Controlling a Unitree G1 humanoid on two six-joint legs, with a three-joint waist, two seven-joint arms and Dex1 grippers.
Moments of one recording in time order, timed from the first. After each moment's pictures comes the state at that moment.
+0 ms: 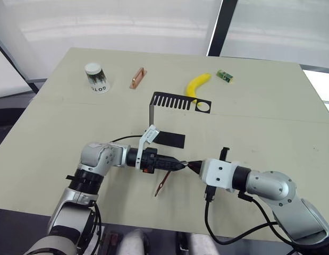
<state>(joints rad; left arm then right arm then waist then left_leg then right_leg) -0.67 0.38 -0.17 0.13 -0.67 1.19 -1.08 -0.15 -0.74 0.23 -0.74 -0.05 0.48 0.78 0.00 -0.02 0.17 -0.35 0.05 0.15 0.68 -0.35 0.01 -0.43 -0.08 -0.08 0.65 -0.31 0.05</state>
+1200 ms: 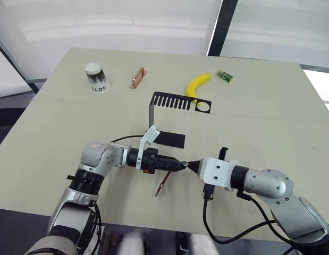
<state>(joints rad) -0.67 0.37 -0.18 0.13 -0.66 1.18 -1.08 -0.17 -0.74 0.26 -0.74 -0.06 0.53 0.78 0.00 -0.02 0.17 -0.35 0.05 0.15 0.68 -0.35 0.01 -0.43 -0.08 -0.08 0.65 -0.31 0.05</state>
